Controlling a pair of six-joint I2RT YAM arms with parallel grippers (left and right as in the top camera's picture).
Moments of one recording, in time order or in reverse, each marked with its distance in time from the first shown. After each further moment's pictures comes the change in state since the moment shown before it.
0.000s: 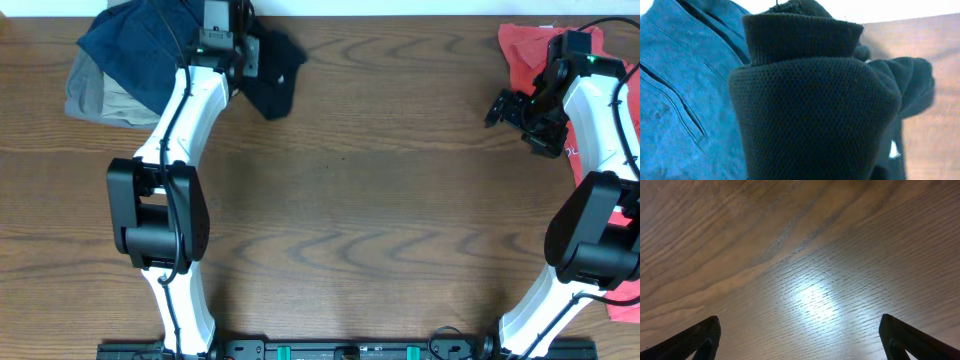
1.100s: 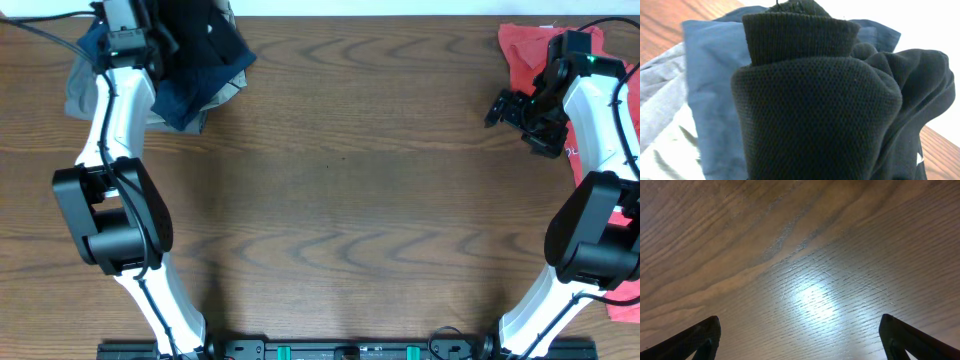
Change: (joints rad) left arm 0.291 0.000 0.002 0.082 0.007 -0.444; right arm 0.000 0.000 0.000 0.000 0.000 0.000
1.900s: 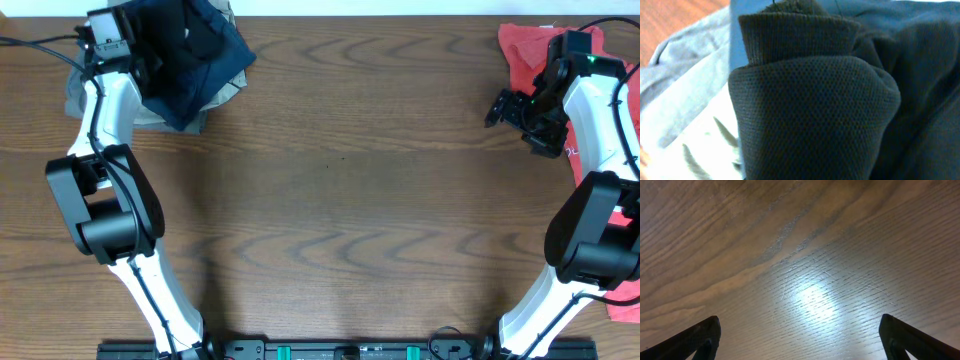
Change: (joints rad) left arm 0.078 0.095 0.000 -0.026 -0.015 -0.034; right arm 0.000 0.000 0.000 0.000 0.000 0.000
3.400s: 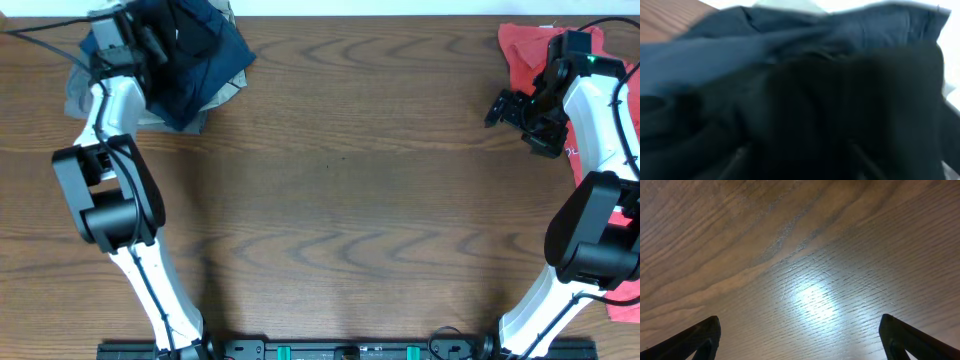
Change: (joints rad) left arm -0.006 0.090 0.004 0.262 0.186 0.259; right arm 0.000 0.000 0.000 0.000 0.000 0.000
